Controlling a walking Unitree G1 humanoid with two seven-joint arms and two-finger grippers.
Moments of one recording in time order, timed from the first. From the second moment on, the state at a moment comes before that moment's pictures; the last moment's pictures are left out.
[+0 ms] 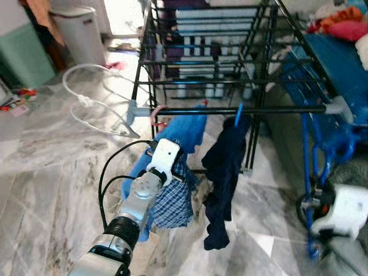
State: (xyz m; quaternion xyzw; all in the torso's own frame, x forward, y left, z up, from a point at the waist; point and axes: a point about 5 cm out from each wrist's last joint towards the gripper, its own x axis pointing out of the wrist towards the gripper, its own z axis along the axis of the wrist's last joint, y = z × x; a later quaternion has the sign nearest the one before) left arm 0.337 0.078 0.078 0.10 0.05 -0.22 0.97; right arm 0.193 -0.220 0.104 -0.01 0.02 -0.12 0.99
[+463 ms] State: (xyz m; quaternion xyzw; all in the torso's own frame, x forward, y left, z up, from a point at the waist) left arm 0.336 0.072 0.073 0.10 0.05 -0.22 0.97; right arm 0.194 -0.189 0.096 0.00 0.02 -0.09 1.00
